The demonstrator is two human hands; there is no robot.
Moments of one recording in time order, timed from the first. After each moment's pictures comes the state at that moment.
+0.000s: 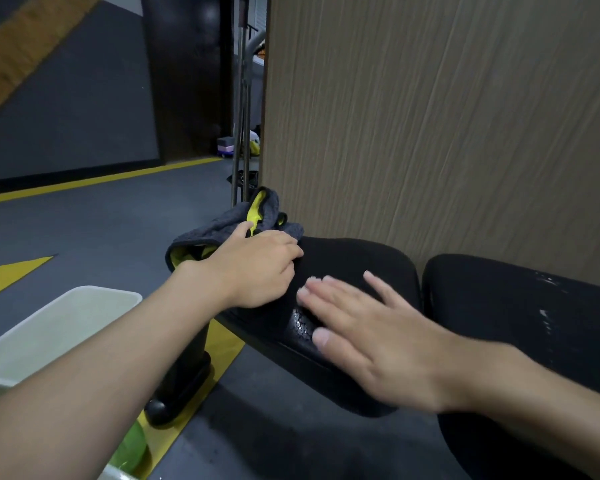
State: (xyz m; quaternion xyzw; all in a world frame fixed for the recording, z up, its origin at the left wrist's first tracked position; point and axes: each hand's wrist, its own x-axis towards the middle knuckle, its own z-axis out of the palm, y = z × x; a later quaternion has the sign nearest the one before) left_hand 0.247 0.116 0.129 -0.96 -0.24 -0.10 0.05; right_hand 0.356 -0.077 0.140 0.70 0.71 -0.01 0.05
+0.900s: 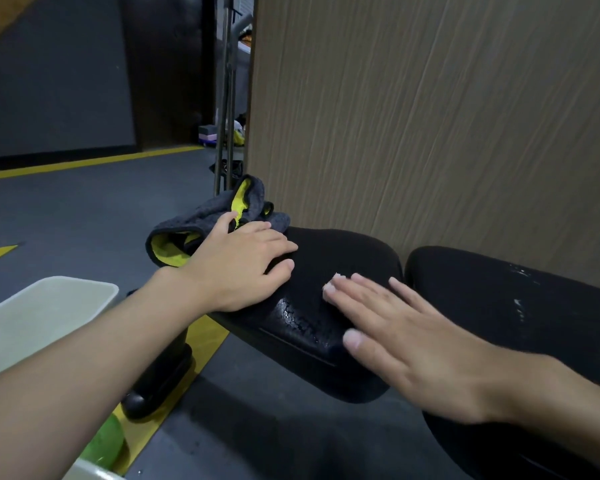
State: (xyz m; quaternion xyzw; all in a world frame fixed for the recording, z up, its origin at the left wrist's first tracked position) left_hand 0.241 0.114 0.108 -0.95 -0.23 -0.19 0.05; right_hand 0.370 -0.111 0.143 0.74 0.67 -0.05 0.05
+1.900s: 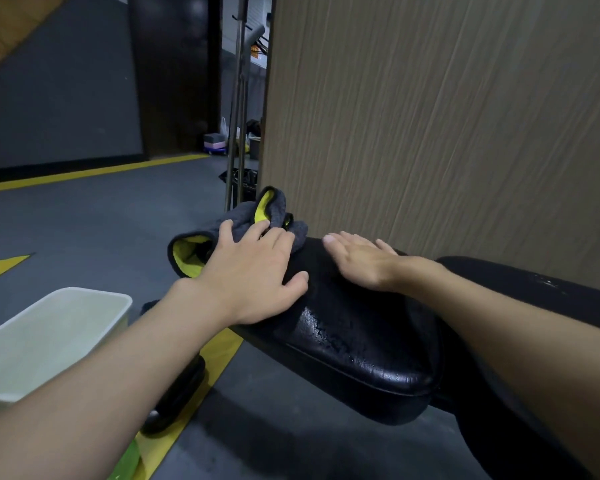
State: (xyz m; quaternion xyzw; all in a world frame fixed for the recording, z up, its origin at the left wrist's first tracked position) left_hand 0.231 0.117 0.114 -0.94 -0.29 -0.18 0.09; right_hand 0.422 0.049 0.131 0.84 0.54 -0.06 -0.04
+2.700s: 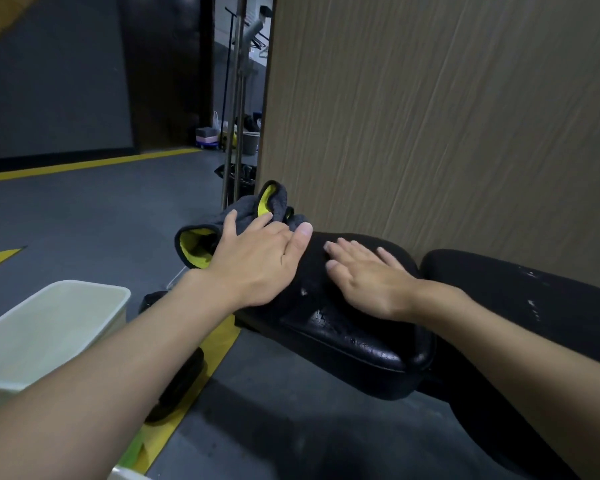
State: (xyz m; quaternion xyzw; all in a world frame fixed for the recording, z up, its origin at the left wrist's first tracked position) left_hand 0.229 0.113 0.118 -0.93 -0.28 -0.23 -0.06; right_hand 0.376 -0.004 0.133 0.82 0.56 -0.05 -0.02
